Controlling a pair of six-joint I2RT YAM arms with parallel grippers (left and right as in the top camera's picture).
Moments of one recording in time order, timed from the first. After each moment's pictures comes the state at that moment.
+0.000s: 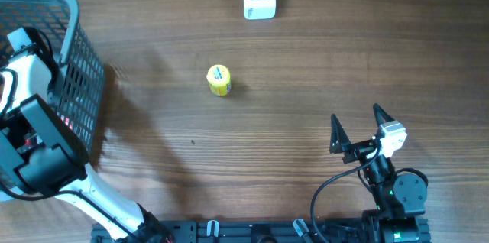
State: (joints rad) left arm 0.53 2.04 1.47 -0.74 -0.10 -0.34; right arm 0.07 0.01 0.01 0.01 -0.19 0.10
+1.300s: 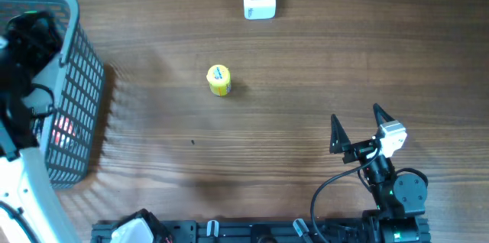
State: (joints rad) left arm 0.47 1.22 1.54 -0.83 0.29 -0.38; right arm 0.07 0.01 0.01 0.01 -0.19 0.10
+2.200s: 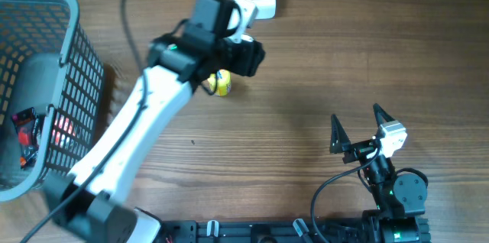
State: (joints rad) left arm -0.50 1.63 1.54 -0.81 0.15 -0.14; right arm 0.07 0.01 0.01 0.01 -0.19 0.10
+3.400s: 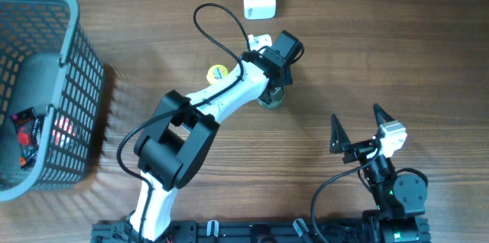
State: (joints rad) left arm -0.70 2.13 1.54 -0.60 -0.24 -0.83; right arm 0.07 0.01 0.01 0.01 -0.19 0.10
